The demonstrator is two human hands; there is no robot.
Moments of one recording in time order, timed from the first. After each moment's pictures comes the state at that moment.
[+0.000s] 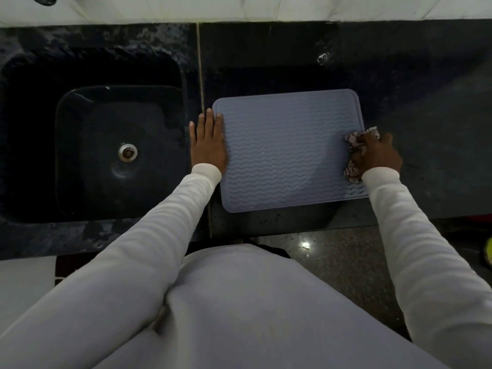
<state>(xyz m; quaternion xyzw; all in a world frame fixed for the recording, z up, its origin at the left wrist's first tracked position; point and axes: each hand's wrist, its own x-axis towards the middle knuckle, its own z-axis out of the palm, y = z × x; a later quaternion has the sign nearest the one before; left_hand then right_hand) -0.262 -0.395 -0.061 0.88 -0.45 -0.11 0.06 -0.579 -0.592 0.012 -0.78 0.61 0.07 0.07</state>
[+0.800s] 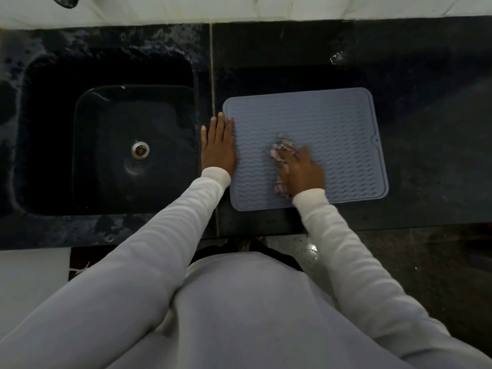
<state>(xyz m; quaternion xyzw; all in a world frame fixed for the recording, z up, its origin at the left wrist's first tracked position) -0.270 -0.389 -0.064 0.88 -0.45 -0.12 0.06 -0.475 -0.469 -0.015 -0.90 0.40 -0.08 0.15</state>
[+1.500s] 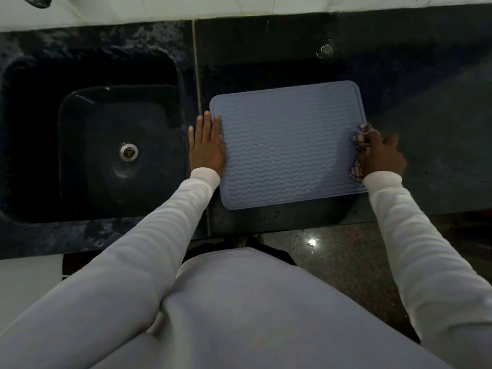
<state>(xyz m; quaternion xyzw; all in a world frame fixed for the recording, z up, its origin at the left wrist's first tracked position) -0.271 -0.388 -0.068 0.88 -0.44 -0.11 0.09 -0.601 -0.590 -0.005 -0.77 0.63 0.06 0.06</state>
